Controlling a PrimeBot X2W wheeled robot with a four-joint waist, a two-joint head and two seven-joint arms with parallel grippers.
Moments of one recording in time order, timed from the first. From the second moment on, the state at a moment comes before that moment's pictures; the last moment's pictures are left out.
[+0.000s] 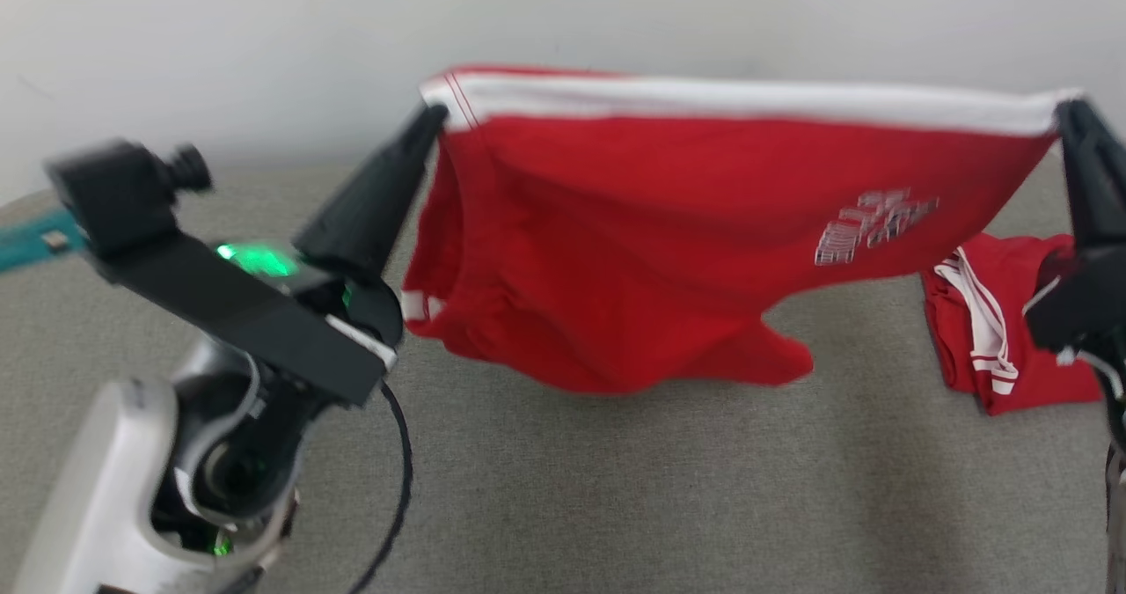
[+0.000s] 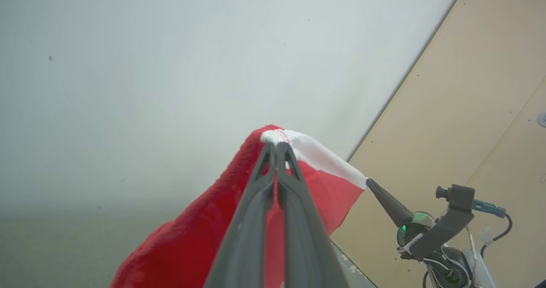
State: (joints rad) left arm -0.52 0.27 -0.31 -0.24 -1.08 0.00 0.29; right arm -0.37 -0.25 -0.17 -0.24 0.21 0.13 0.48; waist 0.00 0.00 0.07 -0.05
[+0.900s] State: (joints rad) left arm -1.31 0.18 -0.13 0.27 -1.01 -0.11 -0.07; right arm -1.46 -0.18 -0.07 0.57 0.08 0.13 -0.10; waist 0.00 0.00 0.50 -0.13
